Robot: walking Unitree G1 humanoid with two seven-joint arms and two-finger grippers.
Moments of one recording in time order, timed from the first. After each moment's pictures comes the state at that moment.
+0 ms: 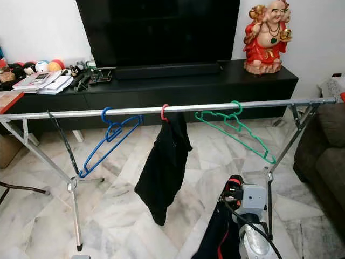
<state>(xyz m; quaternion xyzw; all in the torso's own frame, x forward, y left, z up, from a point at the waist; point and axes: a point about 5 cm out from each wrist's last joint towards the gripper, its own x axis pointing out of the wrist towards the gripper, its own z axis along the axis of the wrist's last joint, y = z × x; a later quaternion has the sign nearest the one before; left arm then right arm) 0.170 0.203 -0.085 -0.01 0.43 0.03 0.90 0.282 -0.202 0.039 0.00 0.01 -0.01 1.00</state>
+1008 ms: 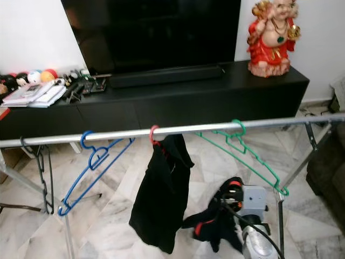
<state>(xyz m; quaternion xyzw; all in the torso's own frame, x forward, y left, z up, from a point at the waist) 0.165 0.199 -0.088 -0.02 0.44 0.02 0.90 0.282 -0.205 0.037 0.00 0.02 0.00 1.00</state>
